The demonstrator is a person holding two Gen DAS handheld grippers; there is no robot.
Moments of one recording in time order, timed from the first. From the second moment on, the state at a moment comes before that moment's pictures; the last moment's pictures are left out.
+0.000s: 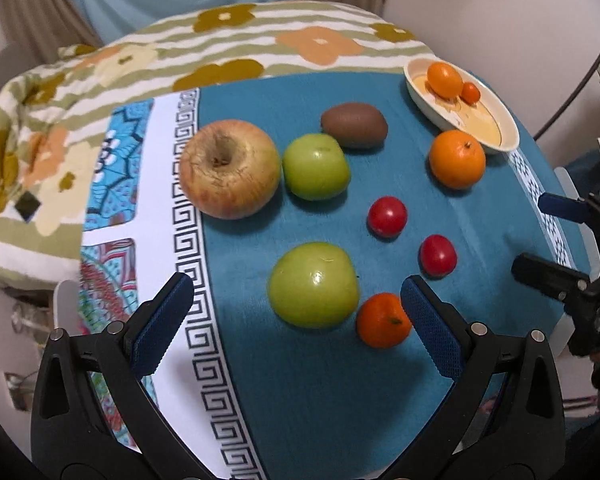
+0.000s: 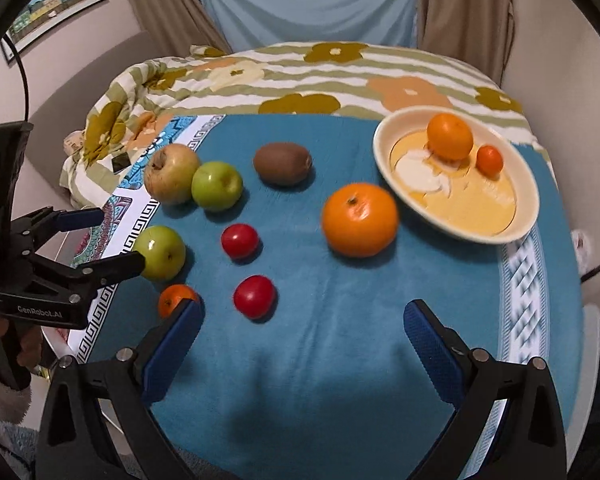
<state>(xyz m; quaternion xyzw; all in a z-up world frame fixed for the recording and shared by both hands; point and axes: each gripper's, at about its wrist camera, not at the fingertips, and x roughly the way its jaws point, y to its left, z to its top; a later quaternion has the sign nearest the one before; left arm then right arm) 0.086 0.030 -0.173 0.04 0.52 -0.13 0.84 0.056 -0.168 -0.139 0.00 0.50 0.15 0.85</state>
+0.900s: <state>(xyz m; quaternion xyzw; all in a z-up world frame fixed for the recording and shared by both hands) 0.097 0.033 -0.206 0.05 0.55 -0.22 0.81 0.064 -0.123 -0.176 0.03 0.53 0.12 0.84</state>
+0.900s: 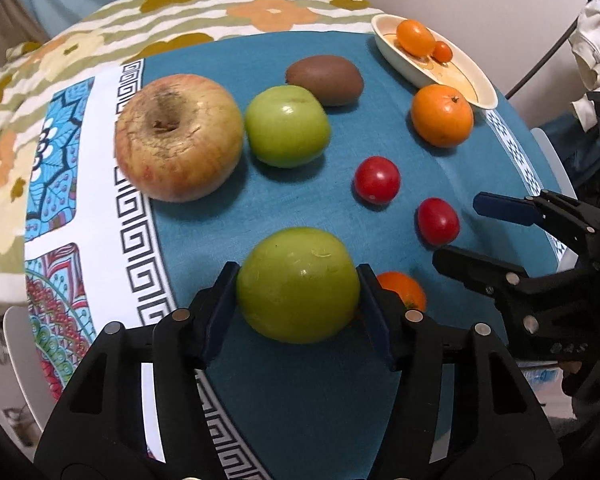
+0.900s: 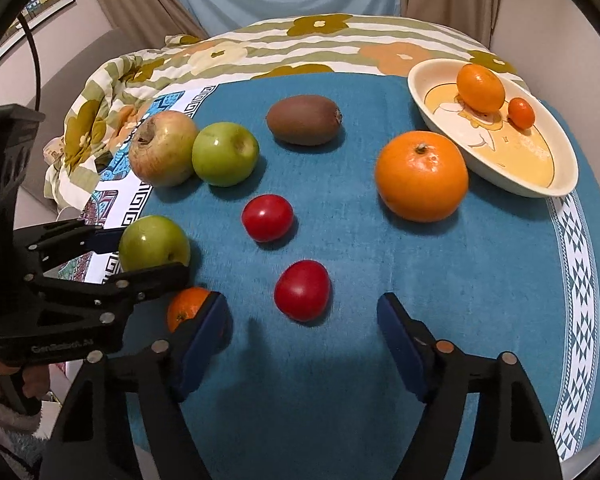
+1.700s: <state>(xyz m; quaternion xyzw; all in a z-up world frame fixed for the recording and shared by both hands) 0.094 0.066 -0.190 0.03 0.54 -0.19 0.82 0.075 -0.116 -0.174 0.00 0.52 0.10 0.85</state>
